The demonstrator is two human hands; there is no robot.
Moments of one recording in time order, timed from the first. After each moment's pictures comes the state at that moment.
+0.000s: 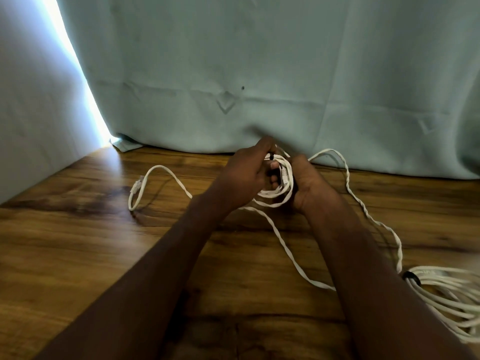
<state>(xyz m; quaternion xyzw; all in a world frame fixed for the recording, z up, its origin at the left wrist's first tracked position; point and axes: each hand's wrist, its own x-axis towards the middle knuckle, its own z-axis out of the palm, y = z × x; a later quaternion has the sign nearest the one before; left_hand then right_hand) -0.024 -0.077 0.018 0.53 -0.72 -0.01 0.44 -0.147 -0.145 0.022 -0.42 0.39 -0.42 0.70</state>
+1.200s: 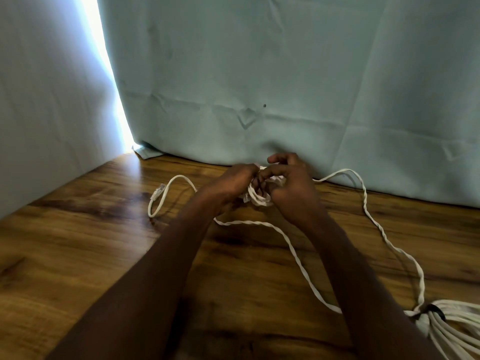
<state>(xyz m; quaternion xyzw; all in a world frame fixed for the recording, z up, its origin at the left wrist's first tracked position) 0.010 -0.073 0.032 0.61 -0.43 -0.40 0.53 -0.126 -0.114 0.023 -0.82 0.32 -0.42 0.22</state>
